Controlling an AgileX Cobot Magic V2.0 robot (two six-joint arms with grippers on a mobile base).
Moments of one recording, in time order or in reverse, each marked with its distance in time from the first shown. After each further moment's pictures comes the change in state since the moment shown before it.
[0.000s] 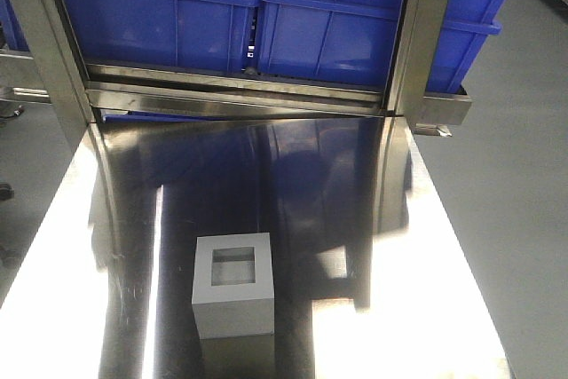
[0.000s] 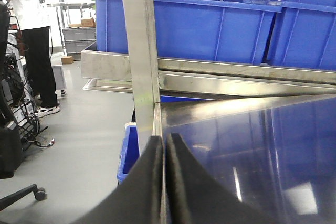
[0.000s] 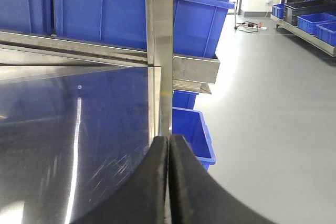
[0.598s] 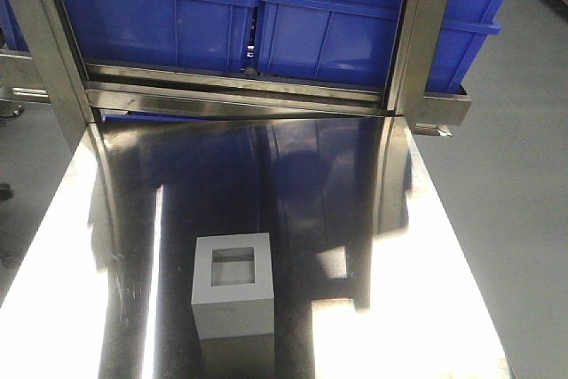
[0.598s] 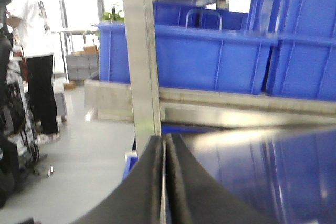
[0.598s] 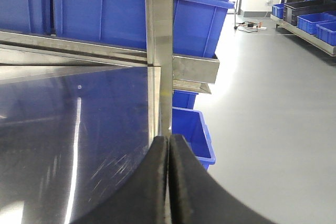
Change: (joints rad) left arm 0.000 0.001 -0.034 0.000 -0.081 0.000; right arm 0.000 0.000 0.000 0.000 0.000 0.000
